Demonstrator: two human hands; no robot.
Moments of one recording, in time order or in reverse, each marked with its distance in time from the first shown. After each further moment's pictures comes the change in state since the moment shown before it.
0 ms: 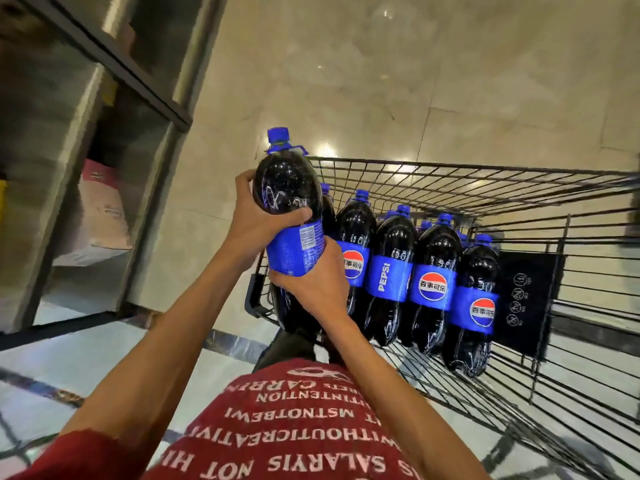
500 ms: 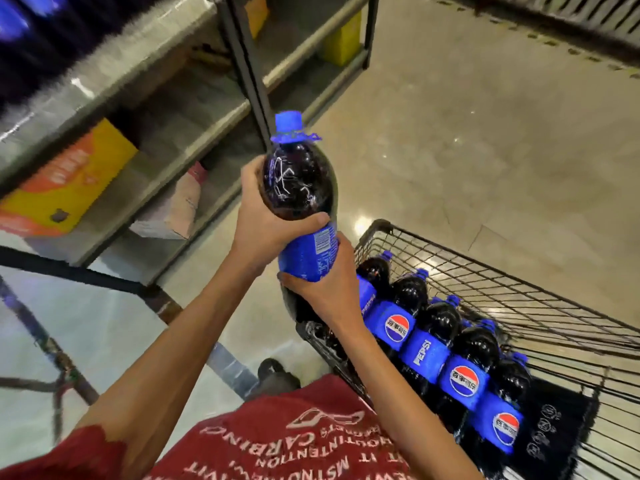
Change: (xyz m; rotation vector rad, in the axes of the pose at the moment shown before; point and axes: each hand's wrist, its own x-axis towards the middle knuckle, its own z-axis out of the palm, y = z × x) left_hand -0.087 0.063 -0.139 -0.195 0.434 0.364; right_hand -0.063 -0.123 0.026 0.068 -0.223 -0.521
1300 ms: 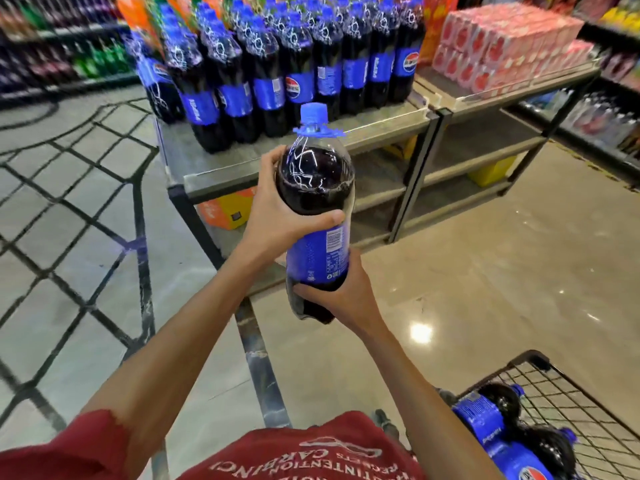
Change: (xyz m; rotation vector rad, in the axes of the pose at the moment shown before) left_hand -0.029 0.030 -0.342 0.117 0.405 0.224; right_hand -0.036 -0.146 0.253 0.029 -0.542 -0.277
